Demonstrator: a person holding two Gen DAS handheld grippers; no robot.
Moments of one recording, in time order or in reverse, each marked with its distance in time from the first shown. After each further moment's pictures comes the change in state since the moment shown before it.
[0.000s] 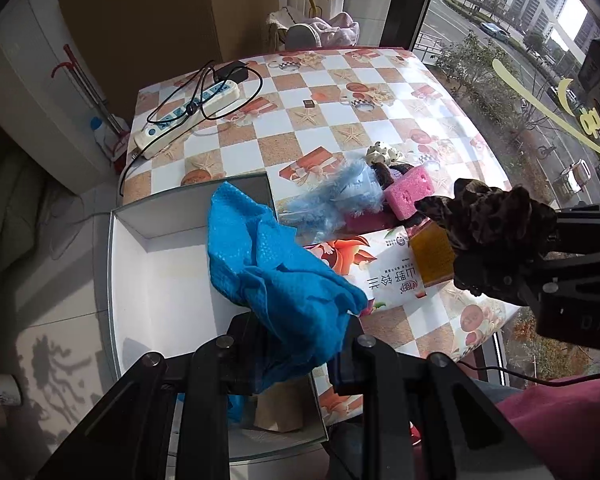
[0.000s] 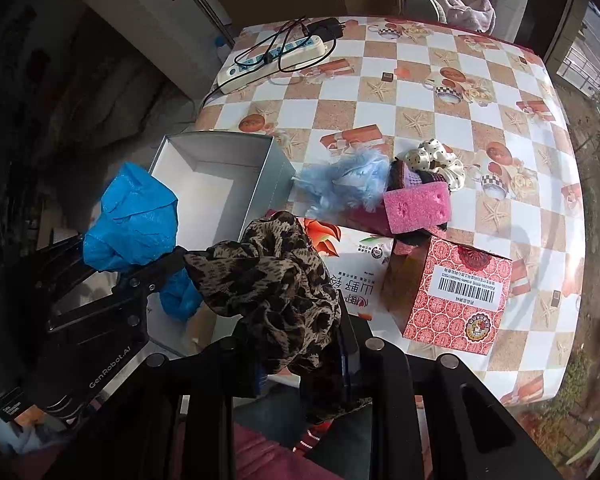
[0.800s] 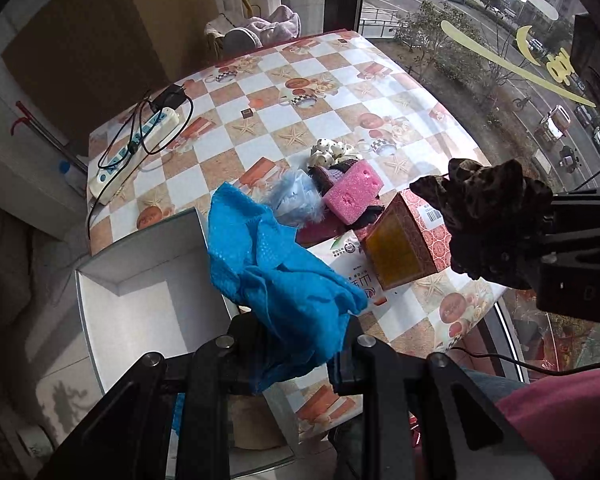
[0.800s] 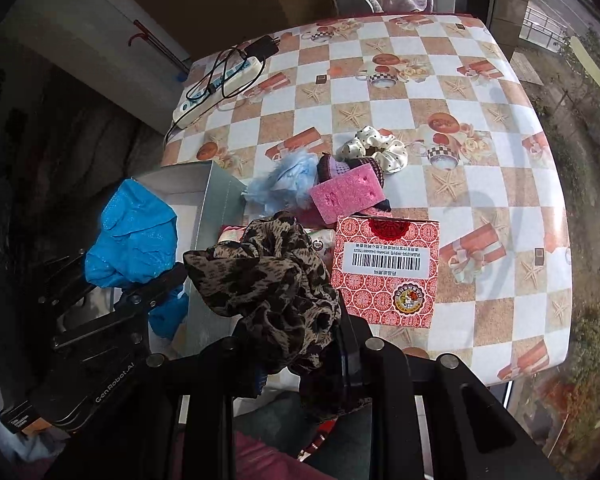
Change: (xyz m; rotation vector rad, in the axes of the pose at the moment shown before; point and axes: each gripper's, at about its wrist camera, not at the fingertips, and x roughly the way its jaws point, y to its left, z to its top) left arm 0.011 -0.065 0.027 0.199 0.024 -0.023; right arm -0.022 -0.066 -0.020 0.185 -0.062 0.010
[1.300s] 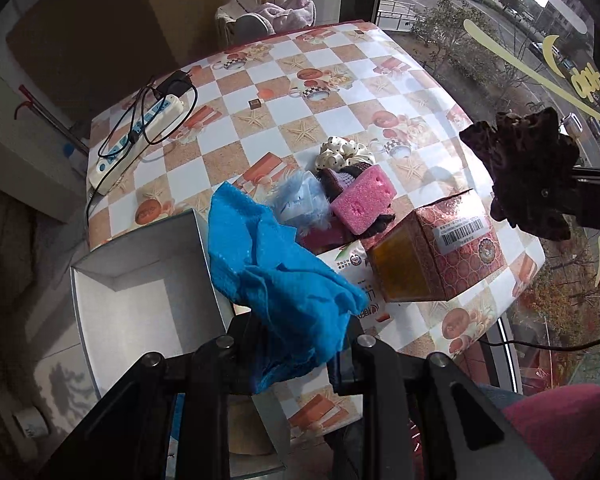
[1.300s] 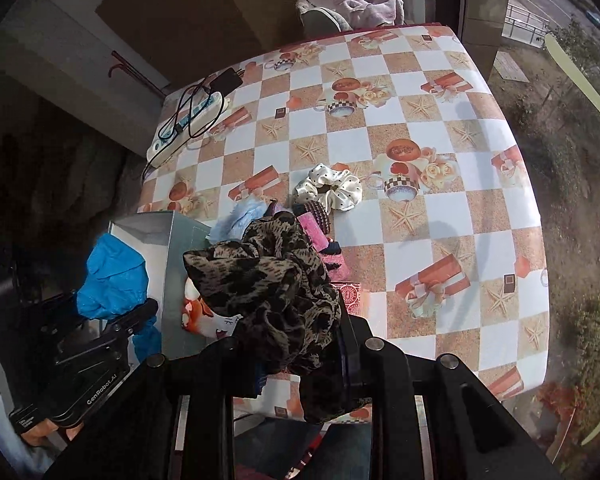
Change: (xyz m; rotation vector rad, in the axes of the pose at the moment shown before) left arm 0.017 -0.003 0.020 -0.046 0.053 0.015; right arm -0.014 -0.055 0.033 0.056 -0.046 -0.012
